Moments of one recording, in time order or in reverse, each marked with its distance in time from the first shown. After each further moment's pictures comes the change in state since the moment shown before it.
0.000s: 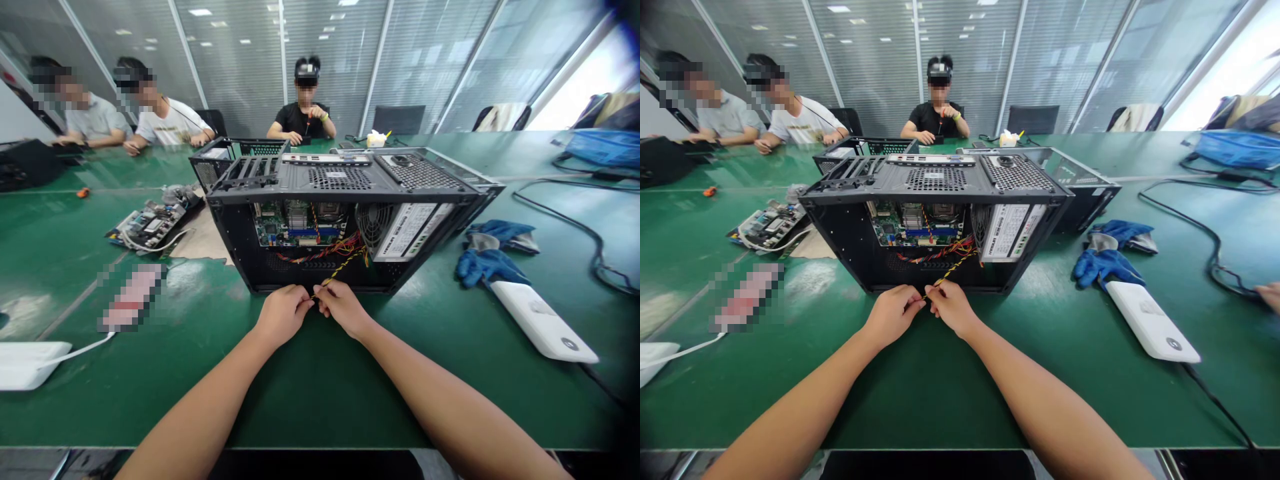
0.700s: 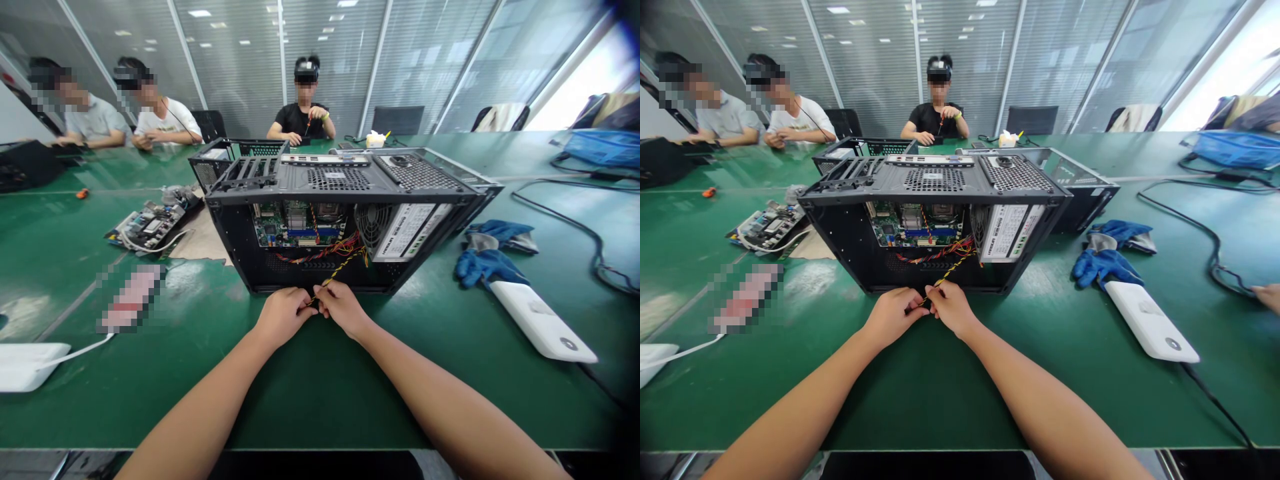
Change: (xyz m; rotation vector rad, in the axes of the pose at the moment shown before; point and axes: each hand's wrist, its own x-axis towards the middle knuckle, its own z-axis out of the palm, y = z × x) left_hand 0.001 -0.003 0.002 0.004 -0.033 0.063; right_hand 0.001 0.003 0.001 -0.035 0.020 -0.019
